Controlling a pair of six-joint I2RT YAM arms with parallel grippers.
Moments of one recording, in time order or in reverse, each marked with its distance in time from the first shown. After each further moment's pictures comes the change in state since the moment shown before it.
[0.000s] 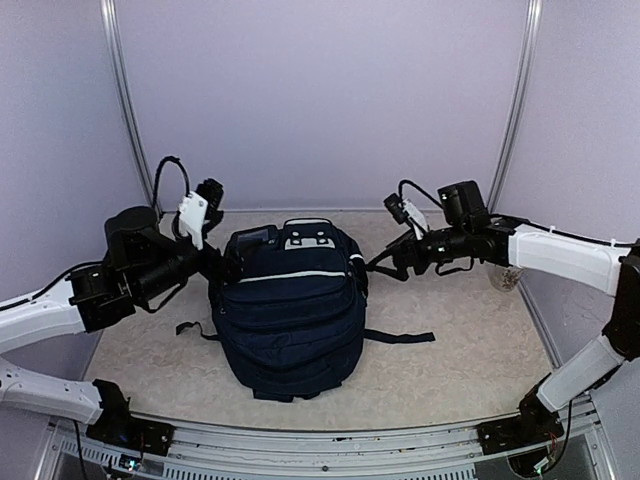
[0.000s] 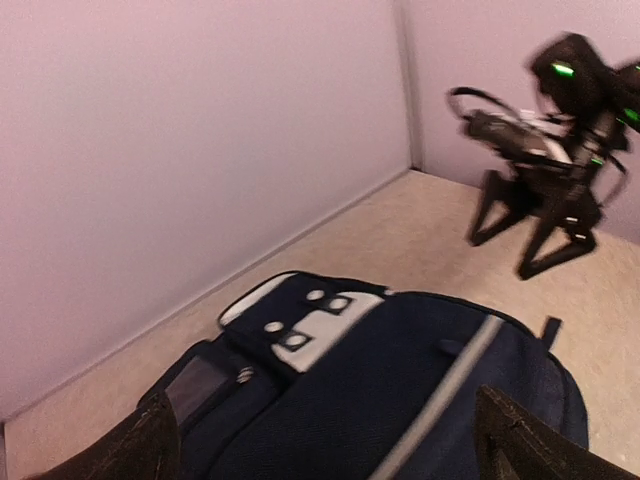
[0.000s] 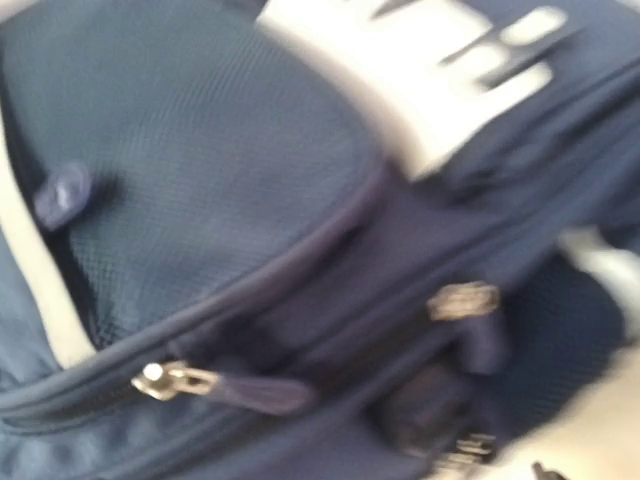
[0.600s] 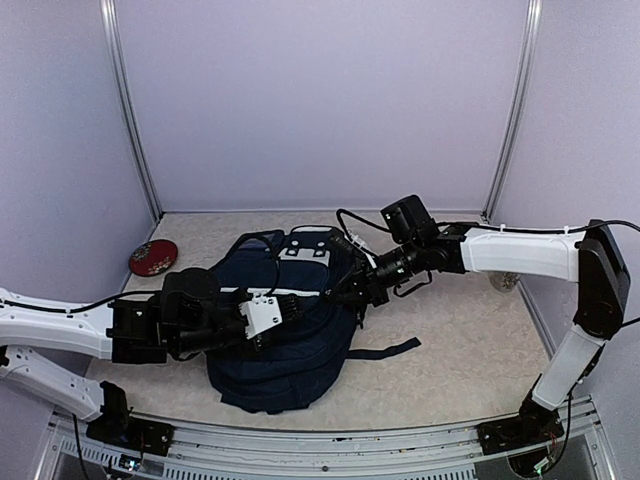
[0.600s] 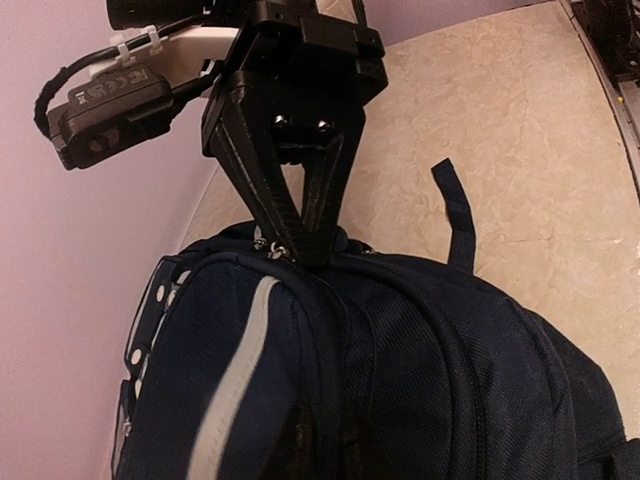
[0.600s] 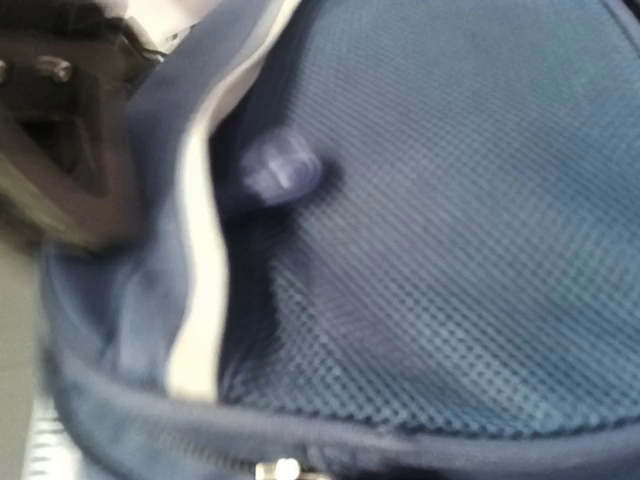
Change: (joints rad) left arm -0.240 0.153 -0.087 -0.010 -0.005 0.406; right arm 0.169 0.171 0.105 -0.002 -0.297 -0.078
